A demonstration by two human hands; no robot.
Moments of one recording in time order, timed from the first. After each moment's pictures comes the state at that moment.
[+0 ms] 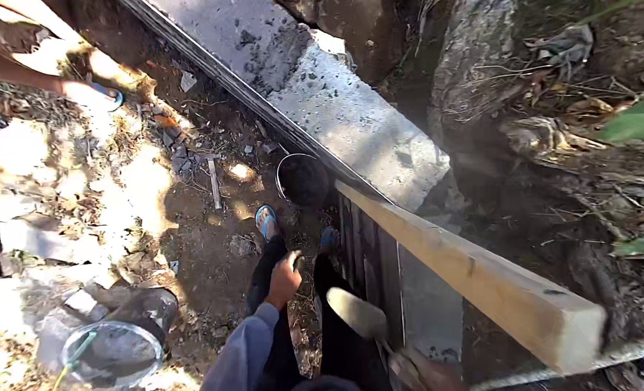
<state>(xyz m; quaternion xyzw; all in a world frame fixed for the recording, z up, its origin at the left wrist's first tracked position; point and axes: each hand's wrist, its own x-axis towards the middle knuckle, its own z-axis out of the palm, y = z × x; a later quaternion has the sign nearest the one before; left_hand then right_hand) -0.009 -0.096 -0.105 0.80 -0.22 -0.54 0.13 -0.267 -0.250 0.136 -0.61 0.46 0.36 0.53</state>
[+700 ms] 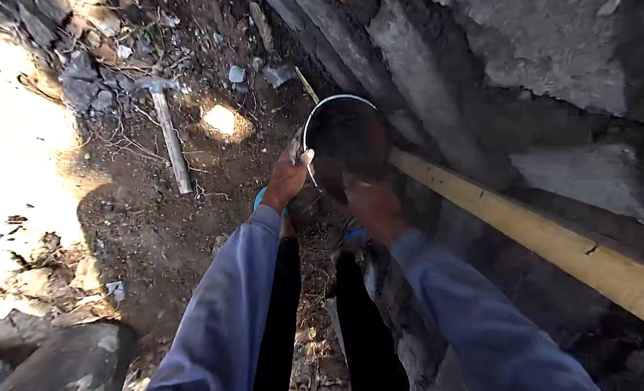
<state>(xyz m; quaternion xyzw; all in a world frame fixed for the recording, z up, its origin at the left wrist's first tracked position) 0.176 -0.161 -0.424 0.76 -0.11 -0.58 0.27 0.021 -0.262 -0.349 -0.76 0.36 0.45 0.29</state>
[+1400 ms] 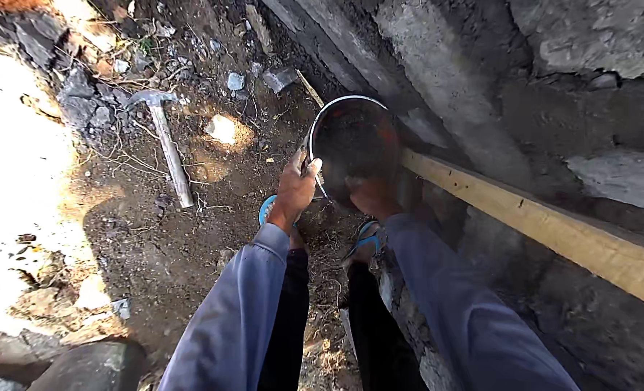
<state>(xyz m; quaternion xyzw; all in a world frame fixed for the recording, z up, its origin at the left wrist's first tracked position) 0.163 -0.150 -0.430 0.75 -0.05 -0.59 0.30 -0.008 -0.267 -0.493 -0.68 0.43 0.43 0.40</state>
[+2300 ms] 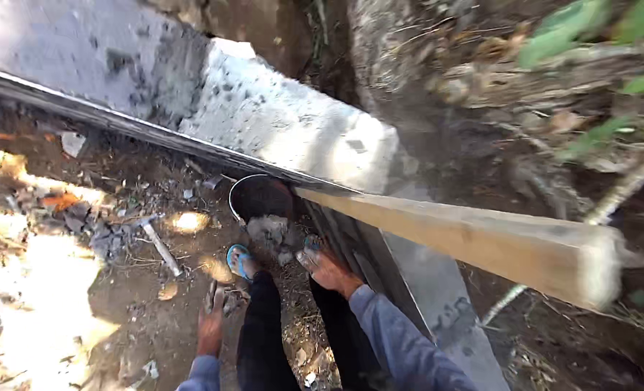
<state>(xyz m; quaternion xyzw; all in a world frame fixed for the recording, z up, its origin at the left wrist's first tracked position) 0.118 -0.032 -0.170 0.82 0.02 -0.52 0.25 -0.109 -0.248 -0.095 -0.63 0.49 0.25 0.55</state>
